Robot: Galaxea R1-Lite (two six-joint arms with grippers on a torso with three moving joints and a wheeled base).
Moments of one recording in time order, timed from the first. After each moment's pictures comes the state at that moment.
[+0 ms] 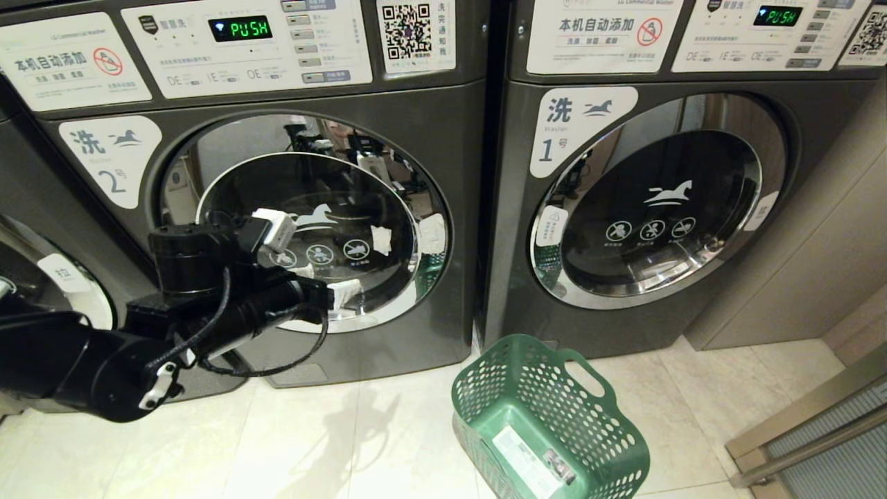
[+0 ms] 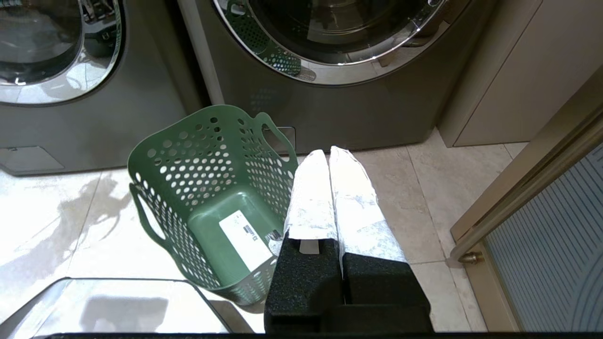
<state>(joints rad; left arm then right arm) -0.27 1.79 -0.76 -0.80 -0.14 0.06 0.00 0.00 0.00 0.00 0.00 0.01</state>
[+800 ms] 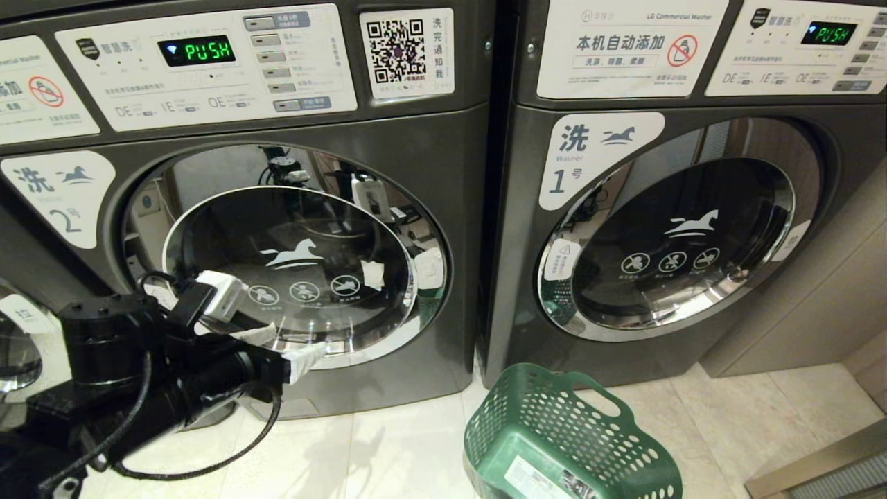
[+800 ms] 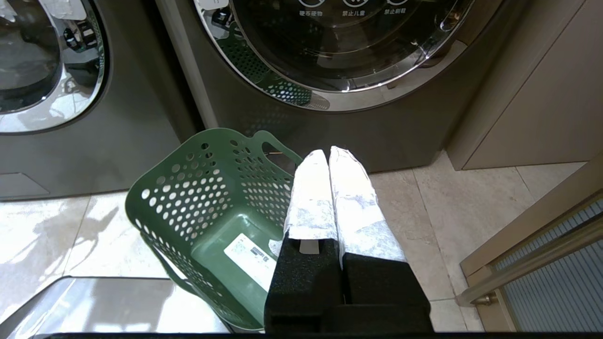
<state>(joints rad) -0.23 1.62 -0.39 -0.92 -0.16 0.05 0.00 0.00 0.00 0.00 0.00 0.01</state>
